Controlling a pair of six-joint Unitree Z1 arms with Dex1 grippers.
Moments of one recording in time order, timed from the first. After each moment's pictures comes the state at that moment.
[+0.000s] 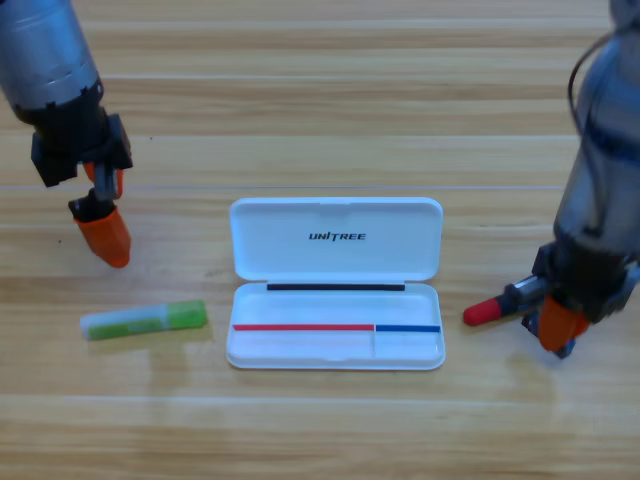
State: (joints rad) arm 0 -0.49 1.96 -1.63 1.18 -0.05 0.75; arm 1 0.71 2.02 -1.39 0.95 0.05 0.11
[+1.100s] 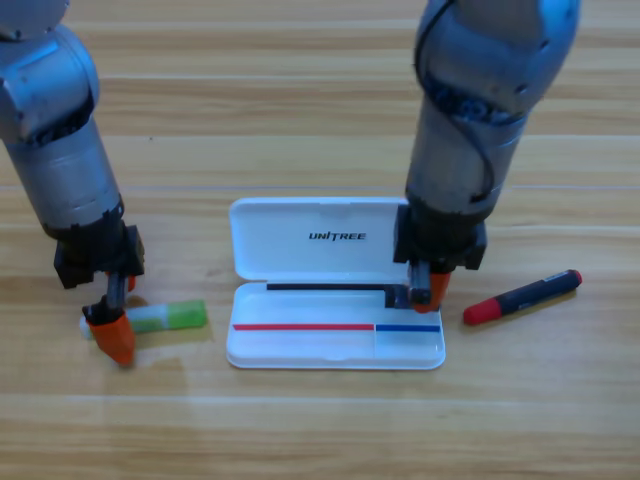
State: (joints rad) arm 0 -0.50 2.02 -1.28 0.84 -0.06 0.82; arm 1 0.91 2.20 -1.86 1.14 0.00 -0.62
